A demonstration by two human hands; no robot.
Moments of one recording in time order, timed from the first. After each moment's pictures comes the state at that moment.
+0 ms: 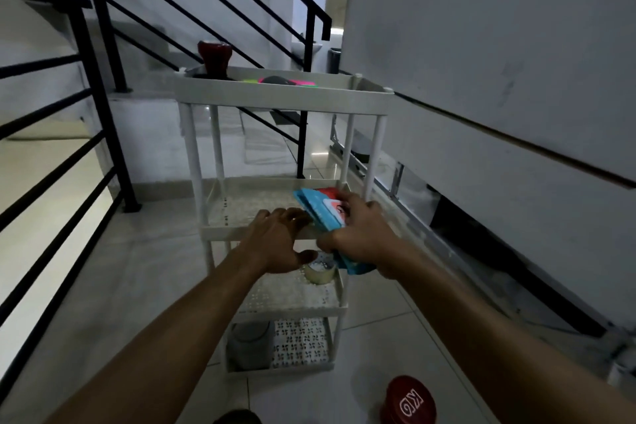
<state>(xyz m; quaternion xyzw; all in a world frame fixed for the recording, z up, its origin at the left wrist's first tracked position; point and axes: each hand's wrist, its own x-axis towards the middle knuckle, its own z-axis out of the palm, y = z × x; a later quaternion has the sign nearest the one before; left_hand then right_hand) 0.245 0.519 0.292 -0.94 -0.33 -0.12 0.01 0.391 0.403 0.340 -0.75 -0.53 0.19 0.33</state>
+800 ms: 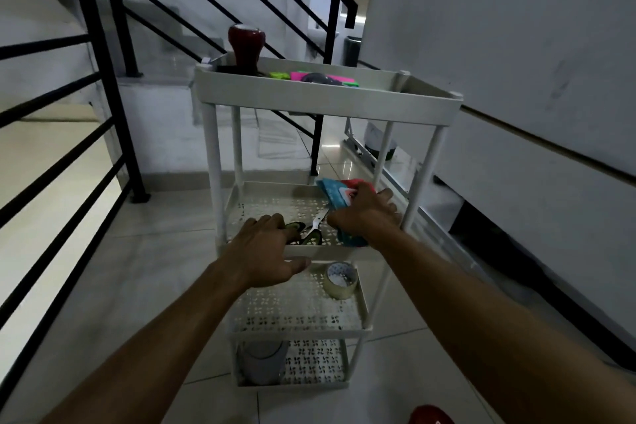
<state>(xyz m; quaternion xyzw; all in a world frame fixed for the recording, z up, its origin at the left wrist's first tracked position) 0.204 0.582 0.281 -0.93 -0.35 -0.12 -0.02 0.404 0.542 0.323 -0.86 -0.44 0.09 0.25</state>
